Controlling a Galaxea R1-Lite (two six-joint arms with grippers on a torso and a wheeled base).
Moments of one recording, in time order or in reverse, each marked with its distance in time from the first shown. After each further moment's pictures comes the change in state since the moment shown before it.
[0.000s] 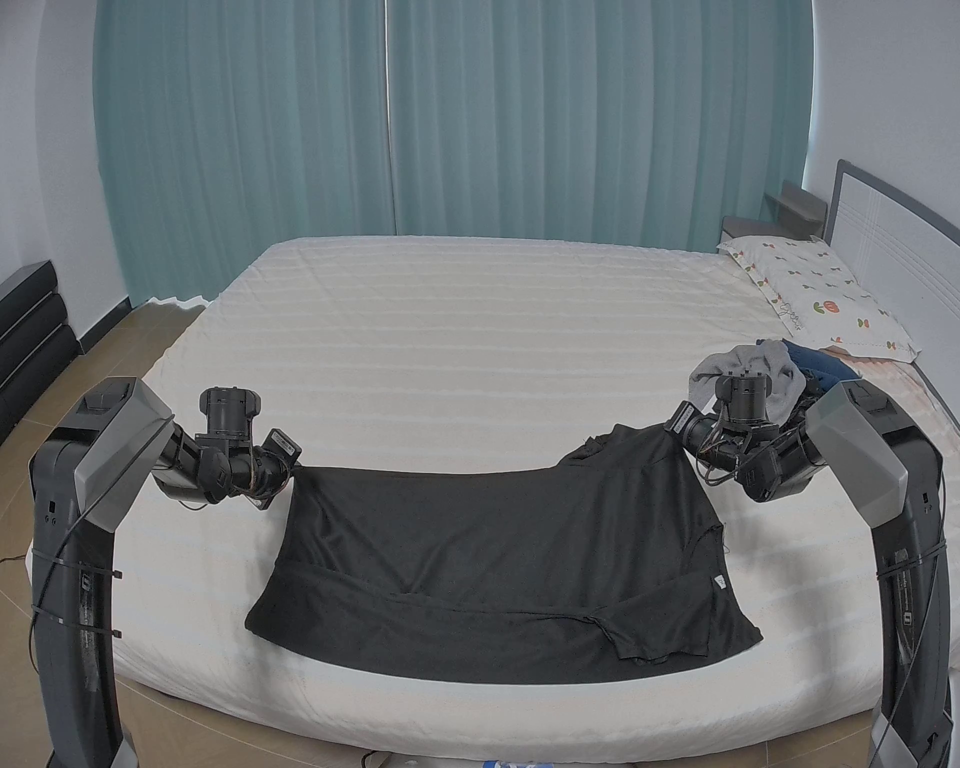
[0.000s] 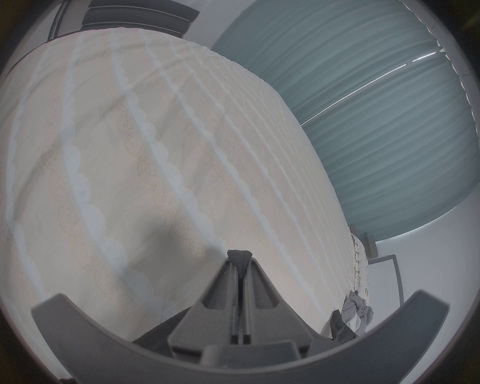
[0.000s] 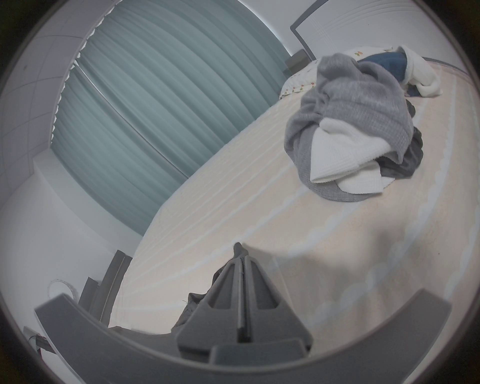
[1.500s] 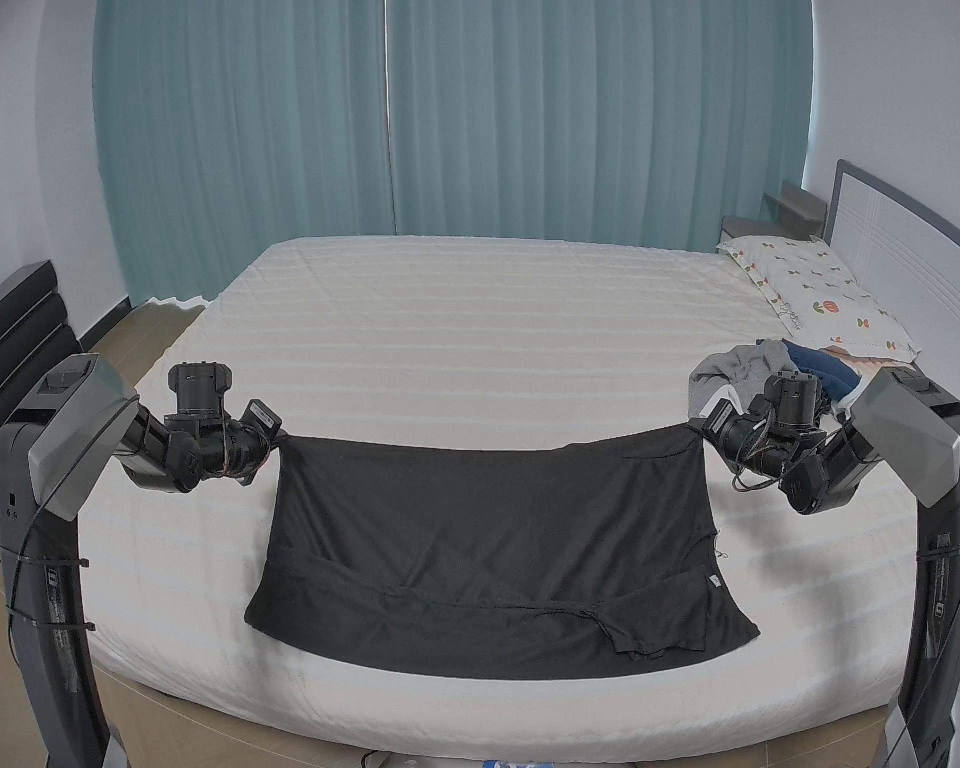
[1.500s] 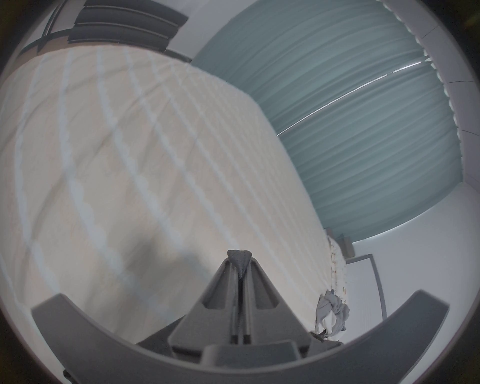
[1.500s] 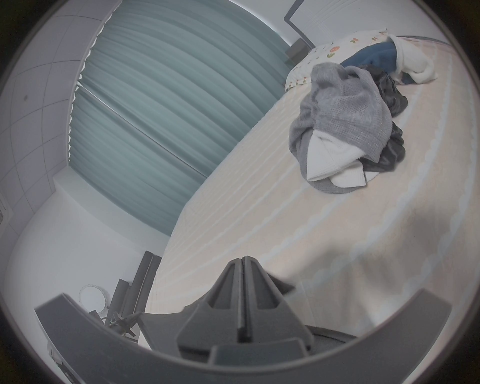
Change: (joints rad) left arm 0.026 -0.152 0.138 -0.103 -0.076 -0.002; right arm -0.066 -0.189 0.345 -0.210 0.197 0.081
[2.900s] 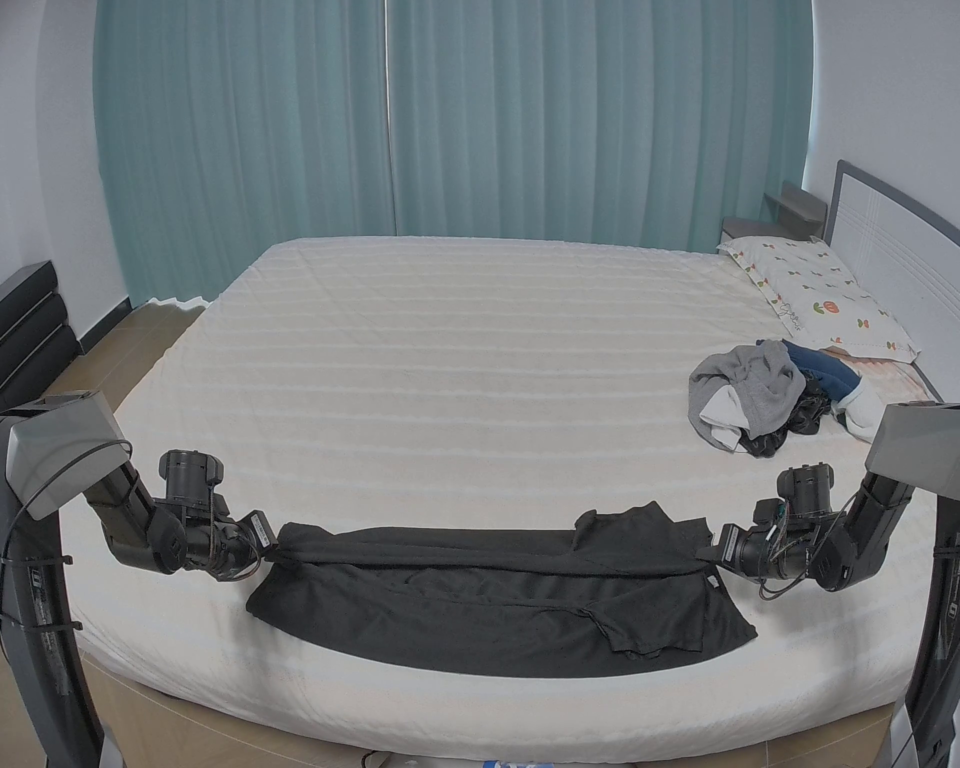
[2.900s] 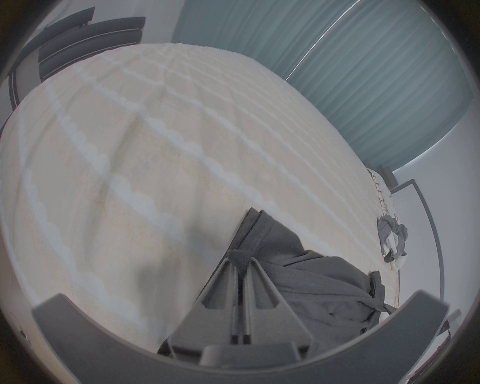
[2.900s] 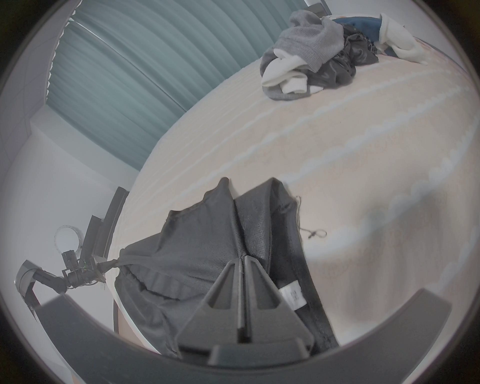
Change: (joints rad) left arm 0.009 -0.076 0.488 -0.108 0.006 0.400; right arm -0.006 -0.089 0.514 0.003 0.086 -0.329
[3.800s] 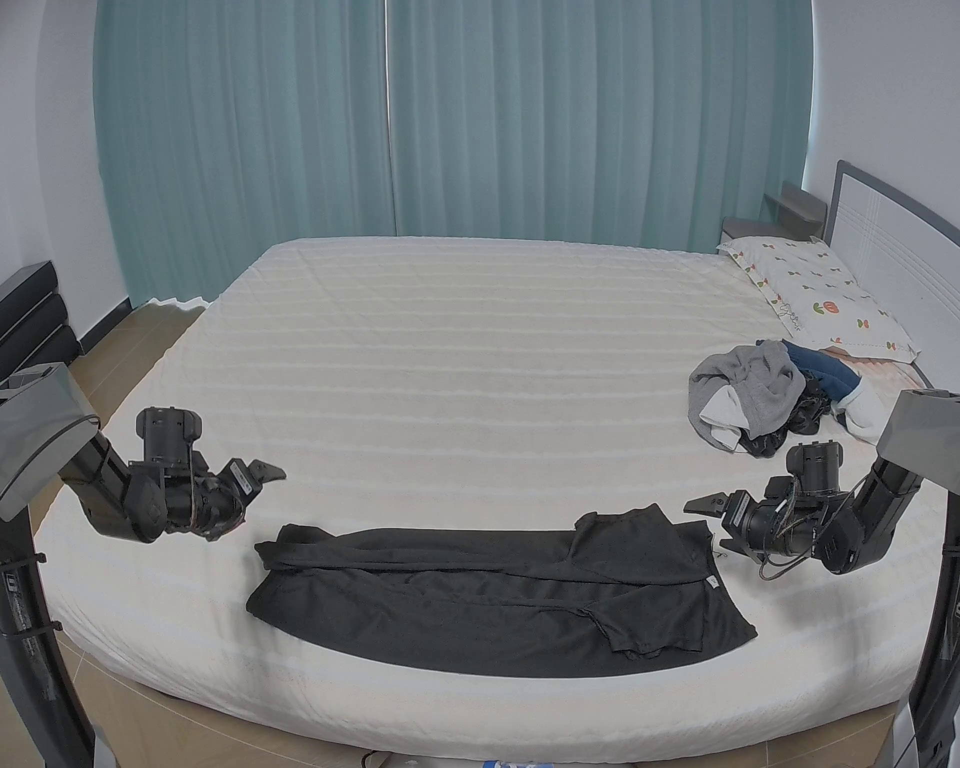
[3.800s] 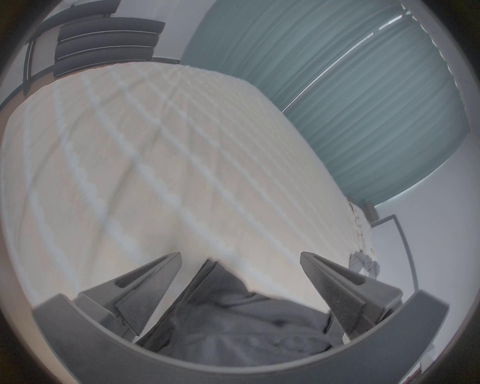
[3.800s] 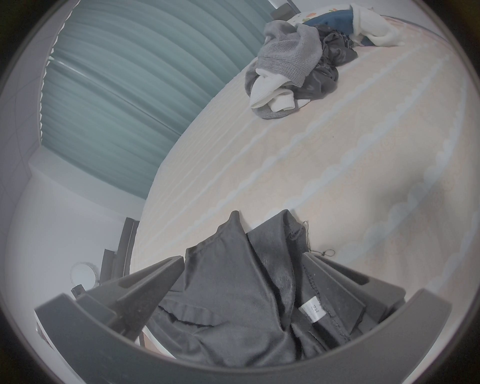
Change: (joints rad) left arm 0.017 -0.117 -0.046 0.016 -0.014 -0.150; right arm -0.014 -0.044 -0.051 0.003 0.001 0.210
